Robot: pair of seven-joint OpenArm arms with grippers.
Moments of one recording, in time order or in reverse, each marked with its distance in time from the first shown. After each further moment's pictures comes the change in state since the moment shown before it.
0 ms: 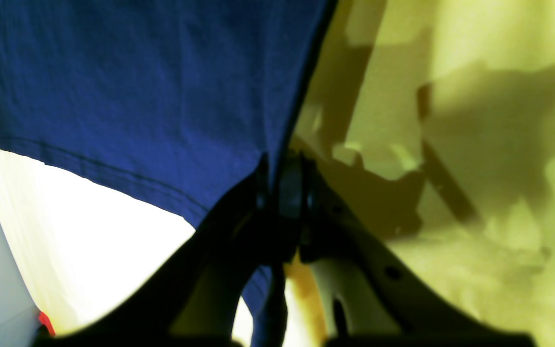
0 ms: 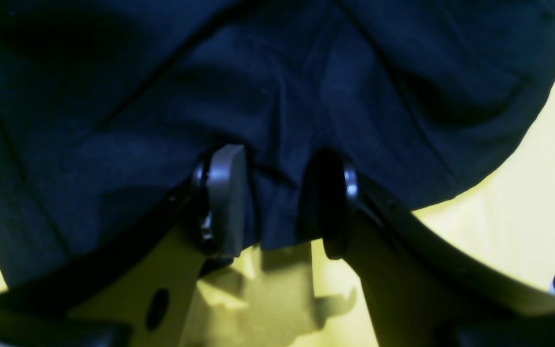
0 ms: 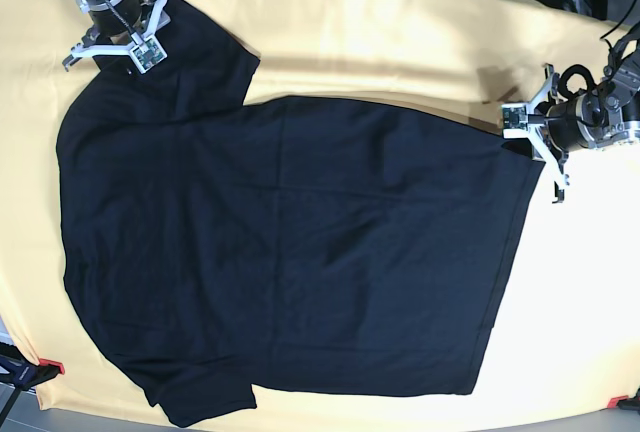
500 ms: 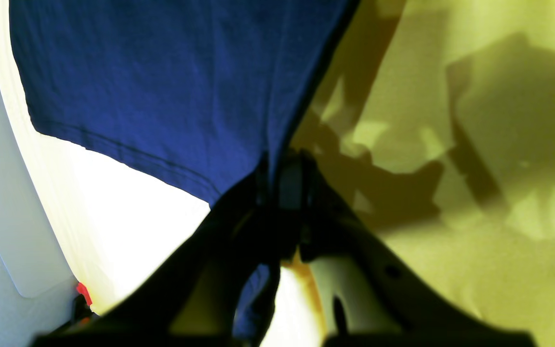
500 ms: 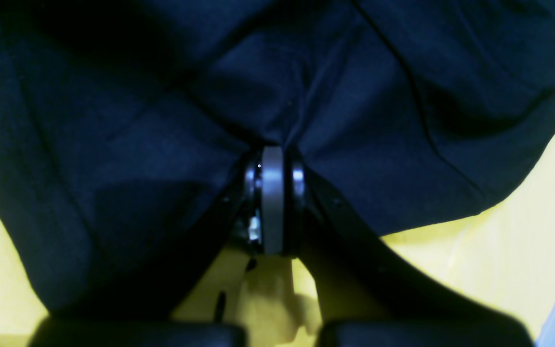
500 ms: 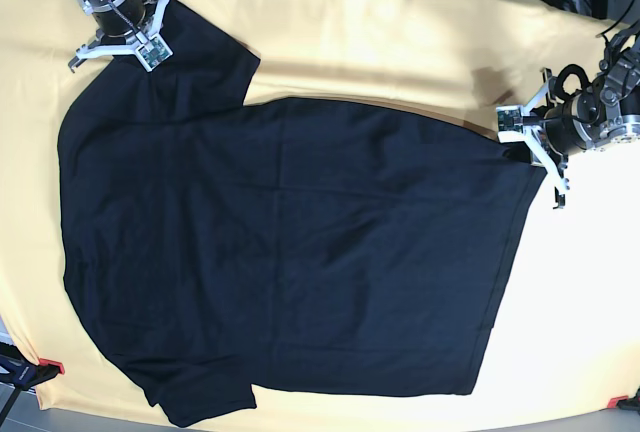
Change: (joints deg) left arm 0.0 -0.3 0.0 4.5 -0.1 3.7 6.5; right arm 0.1 0.0 0.0 -0.3 0.0 -1.3 0.6
